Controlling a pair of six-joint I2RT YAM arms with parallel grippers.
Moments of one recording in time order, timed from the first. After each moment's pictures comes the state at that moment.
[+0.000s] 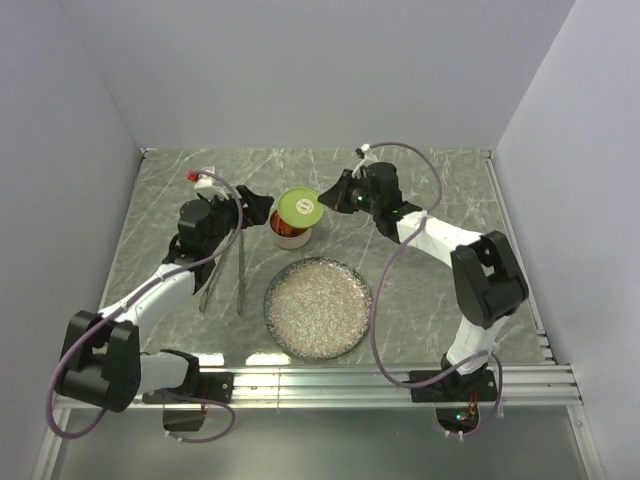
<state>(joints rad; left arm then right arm) -0.27 1.25 0.66 0.50 0.16 -0.49 0.46 1.74 1.14 0.28 -0.33 0.62</state>
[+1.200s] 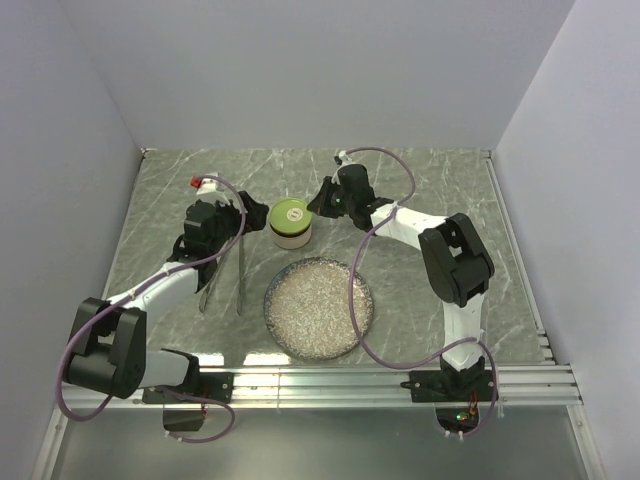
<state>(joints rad) -0.26 1.31 0.63 0.47 0.06 -0.46 0.53 2.00 1.35 0.14 -0.20 0.63</state>
